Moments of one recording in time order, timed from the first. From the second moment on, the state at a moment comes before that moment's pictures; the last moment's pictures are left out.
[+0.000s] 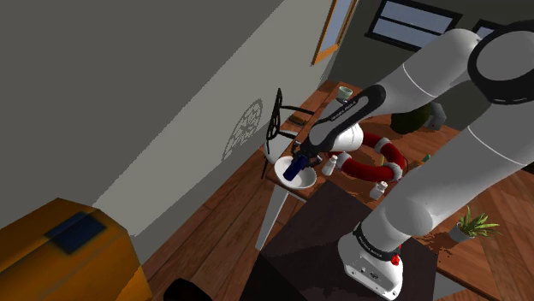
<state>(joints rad) -0.12 -0.11 -0.20 -2.88 0.20 2.94 0.85</state>
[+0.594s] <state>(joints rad) -0.11 -0.10 -0.21 -2.88 0.23 2.96 0.83</state>
